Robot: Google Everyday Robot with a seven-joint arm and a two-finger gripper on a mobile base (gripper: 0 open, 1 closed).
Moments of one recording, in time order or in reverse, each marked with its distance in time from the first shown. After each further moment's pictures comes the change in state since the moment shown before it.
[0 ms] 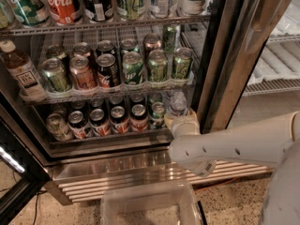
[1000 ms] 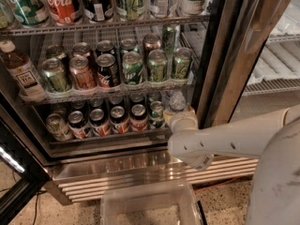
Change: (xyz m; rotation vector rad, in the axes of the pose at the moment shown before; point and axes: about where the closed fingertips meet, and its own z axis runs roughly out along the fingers) arm -0.007 0.001 0.020 -0.002 -0.014 -0.001
